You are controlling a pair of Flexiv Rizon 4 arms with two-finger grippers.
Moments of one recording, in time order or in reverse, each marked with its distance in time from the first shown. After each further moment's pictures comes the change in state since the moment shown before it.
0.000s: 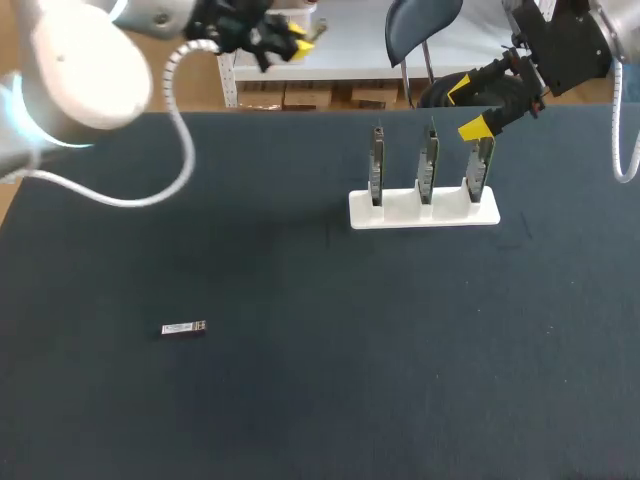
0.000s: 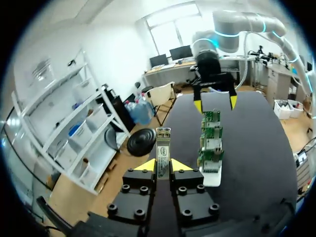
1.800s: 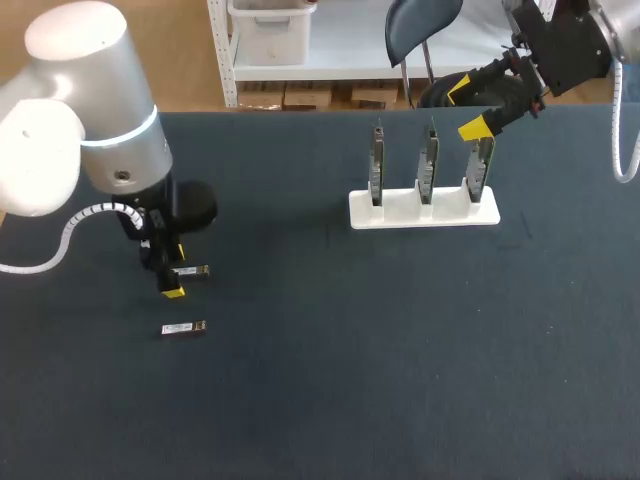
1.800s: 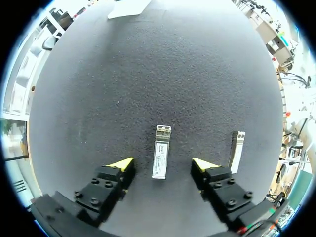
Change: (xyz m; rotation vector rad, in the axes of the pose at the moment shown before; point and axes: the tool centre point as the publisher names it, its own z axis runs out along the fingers) left arm 0.316 -0.183 -0.094 0.425 0.848 -0.040; right arm 0.000 0.000 0.000 0.000 0.000 0.000
